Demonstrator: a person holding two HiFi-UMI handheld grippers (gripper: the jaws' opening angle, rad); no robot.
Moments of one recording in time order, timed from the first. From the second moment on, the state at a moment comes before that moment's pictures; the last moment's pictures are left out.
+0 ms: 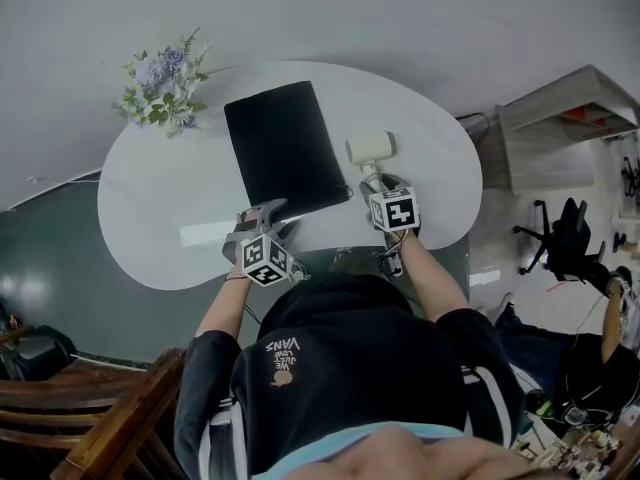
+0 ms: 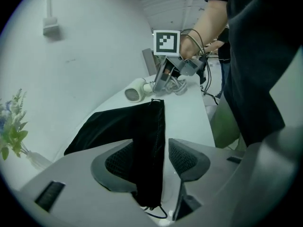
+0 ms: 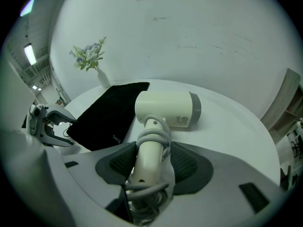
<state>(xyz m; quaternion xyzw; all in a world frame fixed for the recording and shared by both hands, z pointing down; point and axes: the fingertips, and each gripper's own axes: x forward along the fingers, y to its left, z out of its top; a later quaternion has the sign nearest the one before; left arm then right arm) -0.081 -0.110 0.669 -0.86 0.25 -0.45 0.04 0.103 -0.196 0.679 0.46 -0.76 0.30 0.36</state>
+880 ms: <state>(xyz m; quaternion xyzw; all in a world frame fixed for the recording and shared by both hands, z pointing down) -0.079 -0.105 0.694 -0.84 0.15 -0.52 0.08 0.106 -0.194 0.683 0.45 -0.75 0.30 0.37</state>
